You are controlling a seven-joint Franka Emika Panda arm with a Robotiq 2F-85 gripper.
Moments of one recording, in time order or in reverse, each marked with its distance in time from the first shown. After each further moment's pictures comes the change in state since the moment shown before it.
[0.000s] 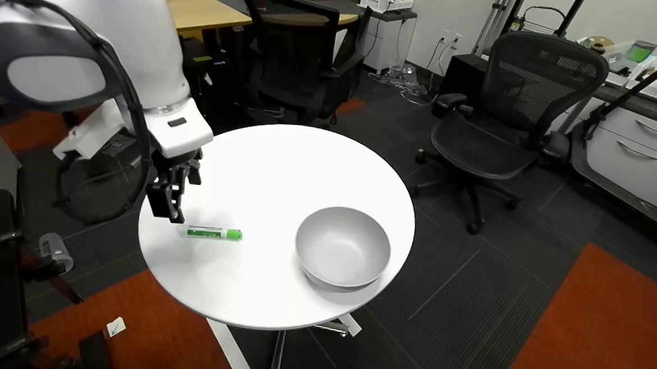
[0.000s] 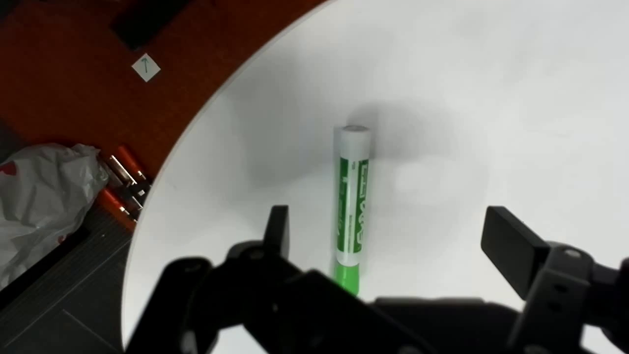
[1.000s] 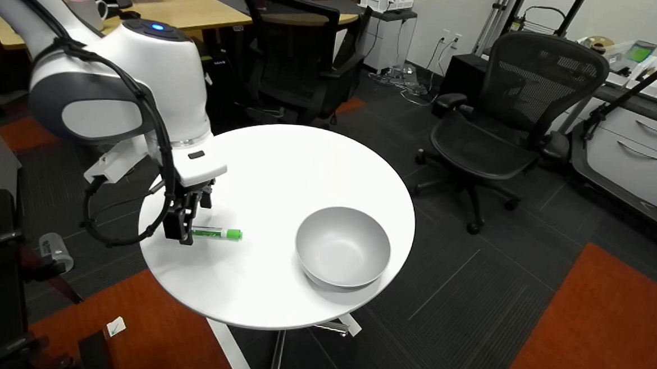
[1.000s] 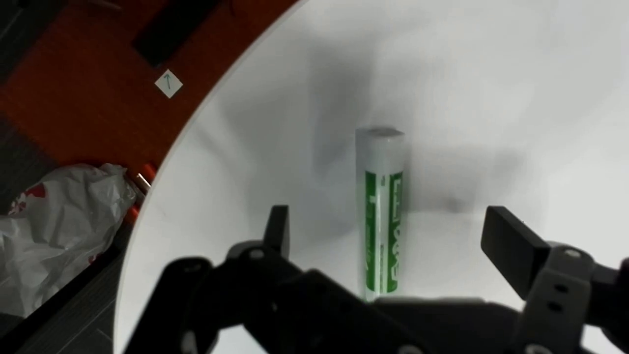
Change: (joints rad) arm 0.070 0.176 -0.073 0.088 0.001 0.022 0.063
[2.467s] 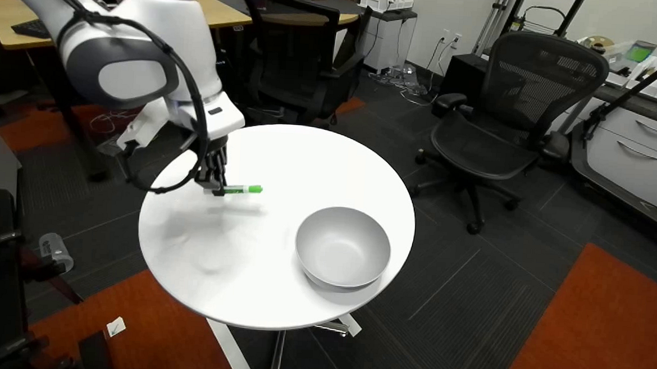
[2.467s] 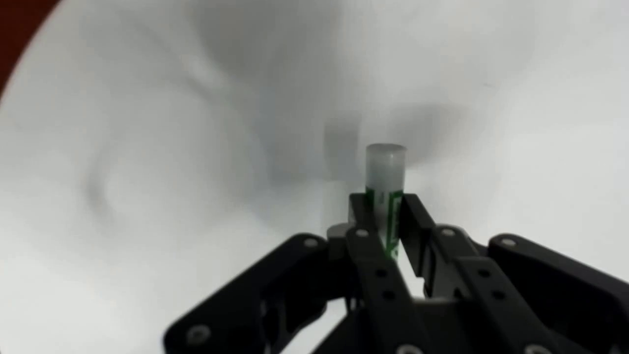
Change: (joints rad) arm 0.127 0.021 -0.031 0.128 -0.018 0.005 0.015
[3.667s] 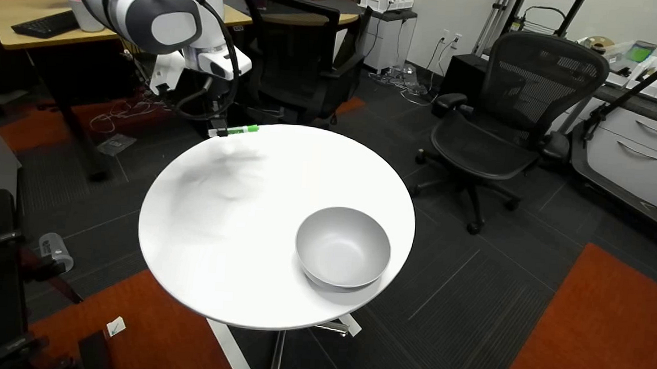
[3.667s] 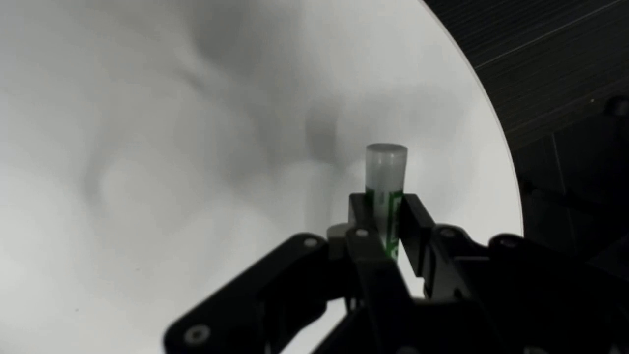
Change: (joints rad) arm 0.052 0.160 0.163 0.371 0.003 -0.178 -0.004
